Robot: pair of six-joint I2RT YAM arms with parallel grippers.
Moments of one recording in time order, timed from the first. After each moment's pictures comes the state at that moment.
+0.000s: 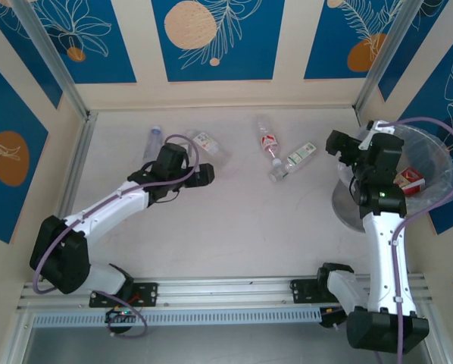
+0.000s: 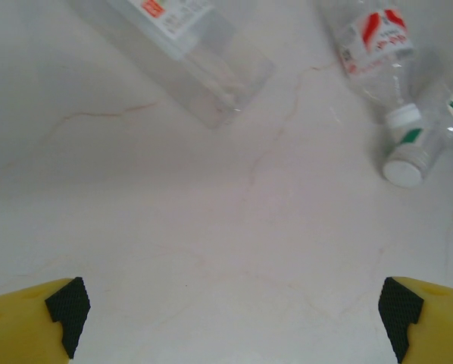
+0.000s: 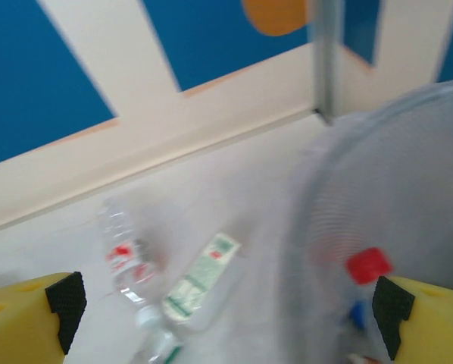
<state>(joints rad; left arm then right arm) -0.56 1.40 1.00 -0.36 0.01 -0.57 -0.12 0.91 1.07 -0.53 -0.02 0.28</state>
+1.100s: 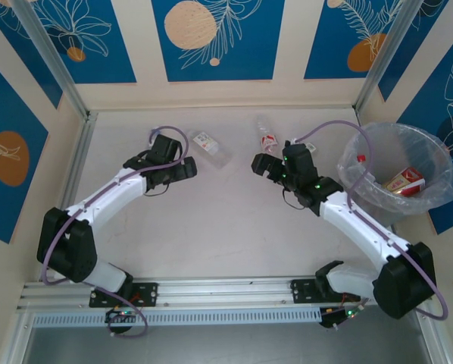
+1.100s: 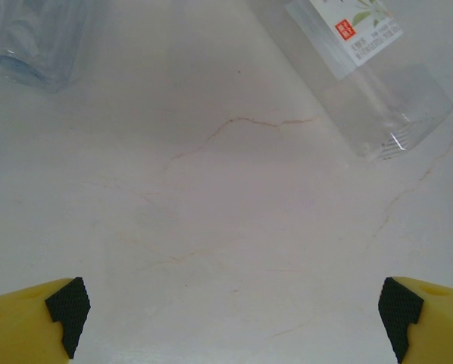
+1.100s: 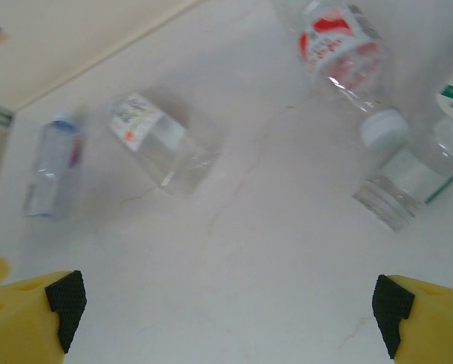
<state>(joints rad) -0.46 1.48 1.11 -0.57 -0.12 -0.62 0.48 1.19 0.87 -0.34 0.11 0.73</state>
